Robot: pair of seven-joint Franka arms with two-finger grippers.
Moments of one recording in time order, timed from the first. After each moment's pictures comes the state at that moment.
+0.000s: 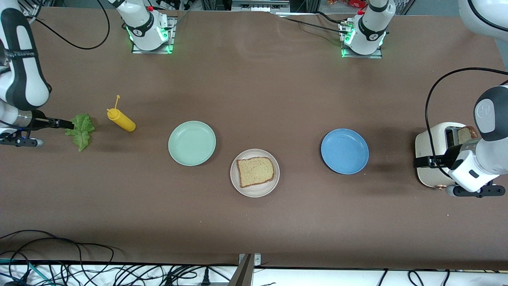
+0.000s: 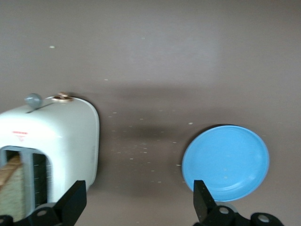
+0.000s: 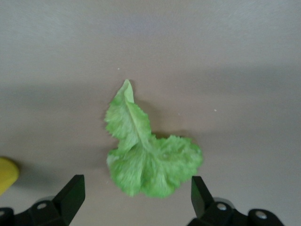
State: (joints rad) left arm -0.06 0.57 0.15 -1.19 -0.03 1.61 0.03; right arm -0.28 0.39 -0.12 -1.99 -0.06 2.20 -0.28
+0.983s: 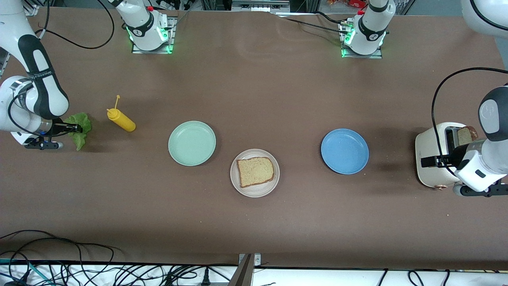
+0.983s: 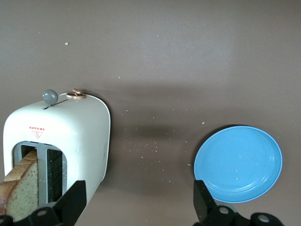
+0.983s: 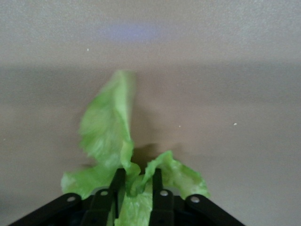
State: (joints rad) left arm -0.05 0.57 0.16 -1.20 -0.03 1.61 0.03; right arm -0.31 0.51 -0.12 -2.01 -0.06 2.31 -0.36
